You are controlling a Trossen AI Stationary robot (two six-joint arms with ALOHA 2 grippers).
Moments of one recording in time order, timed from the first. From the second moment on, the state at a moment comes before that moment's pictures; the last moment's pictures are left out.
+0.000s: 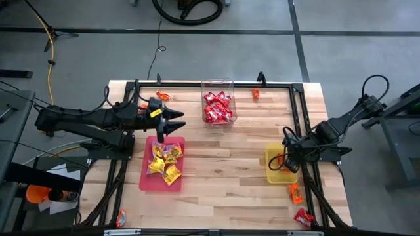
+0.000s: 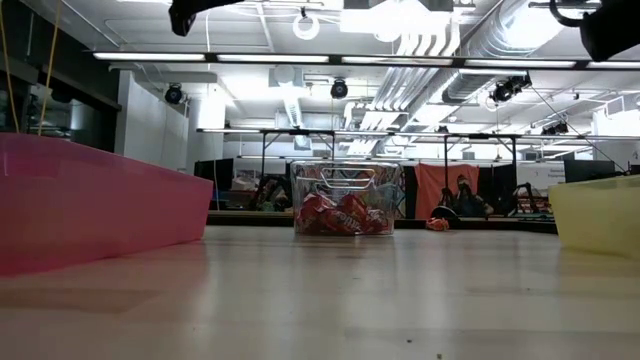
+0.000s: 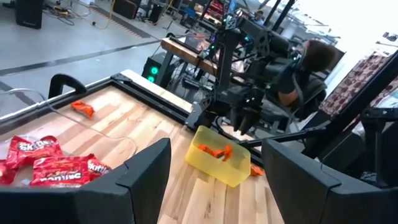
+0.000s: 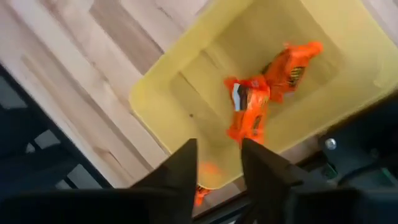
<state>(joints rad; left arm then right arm) -0.06 0.85 0.77 -0.02 -0.23 -0.47 0.52 0.85 0.80 -1.21 -0.08 1.27</state>
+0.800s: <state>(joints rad) -0.06 0.85 0.77 -0.06 -0.23 -0.47 0.81 1.17 0.83 -0.80 -0.56 1.57</state>
